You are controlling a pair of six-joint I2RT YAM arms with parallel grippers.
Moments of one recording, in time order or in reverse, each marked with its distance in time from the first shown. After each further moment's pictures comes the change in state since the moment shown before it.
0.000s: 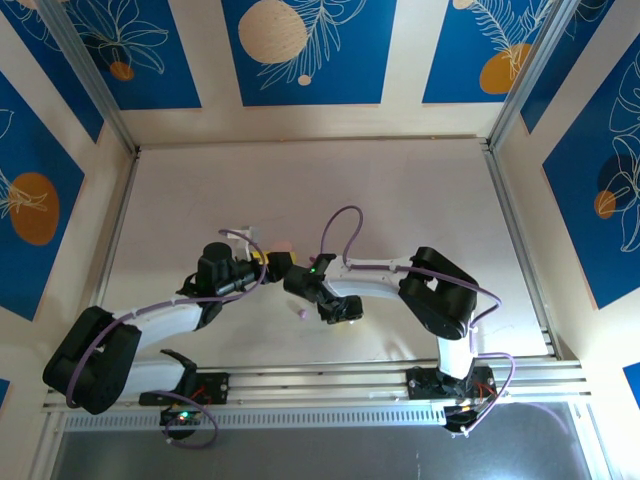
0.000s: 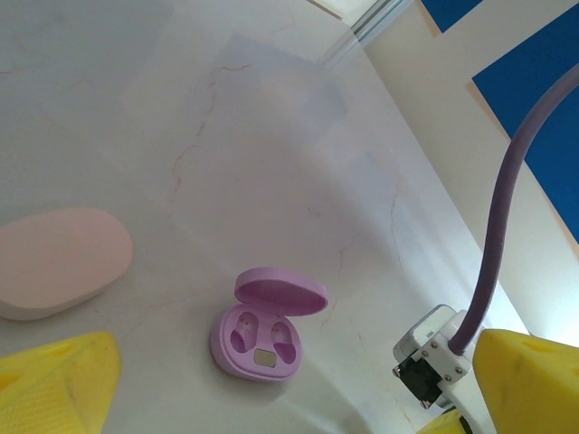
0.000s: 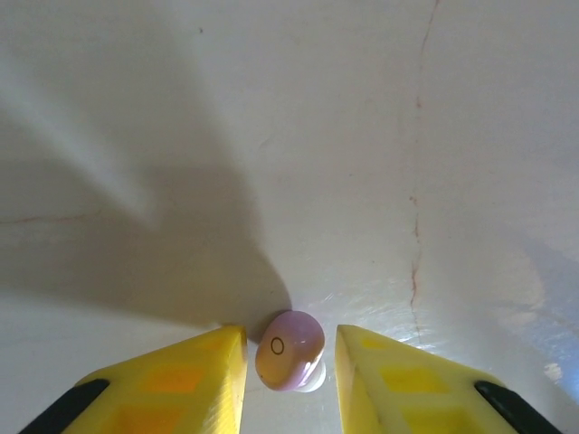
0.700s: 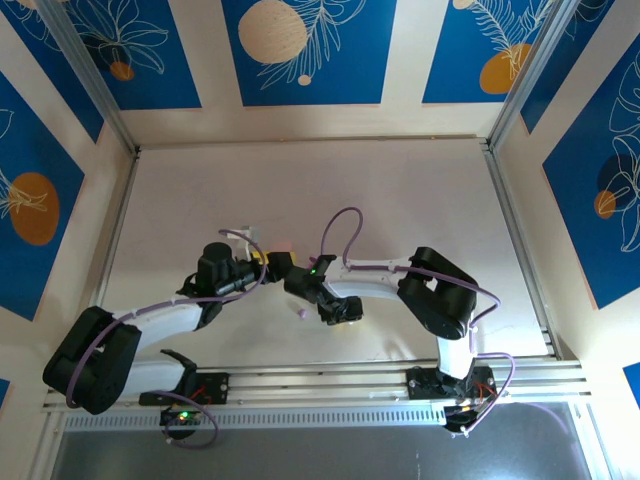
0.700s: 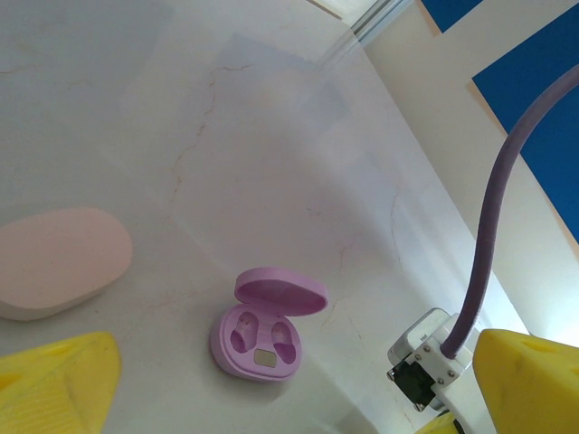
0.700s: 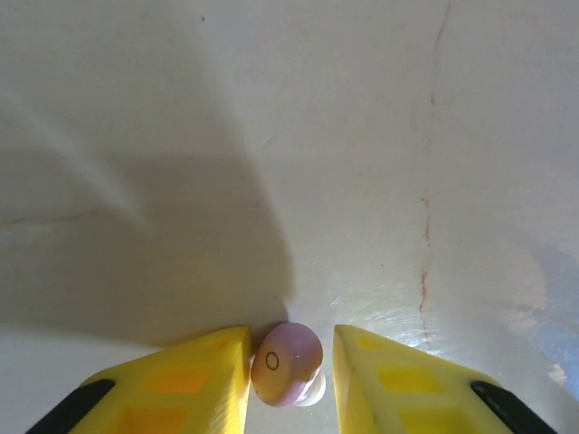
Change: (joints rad) left arm 0.000 0.000 0.000 0.000 0.000 0.000; right arm -0.002 0.003 -0.011 0.015 -0.006 -0.005
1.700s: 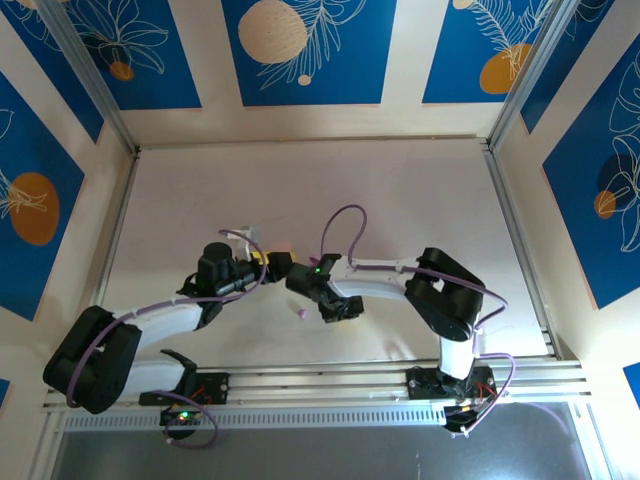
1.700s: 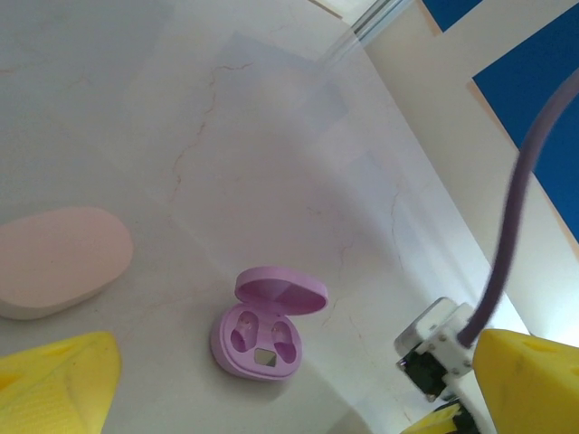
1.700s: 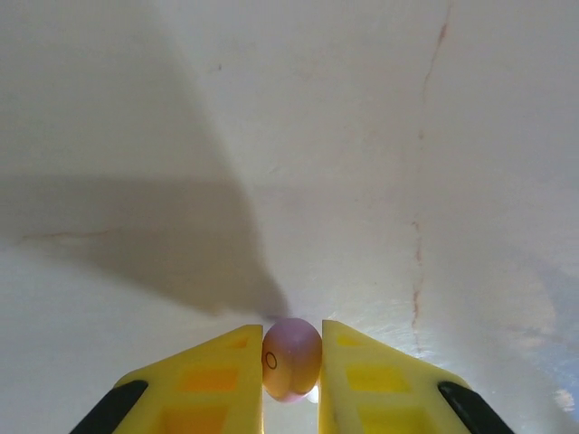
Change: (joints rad) left arm 0.000 0.010 0.000 -0.002 0.000 0.000; right arm -0.013 -0.052 -0.026 0.043 0.025 -0.034
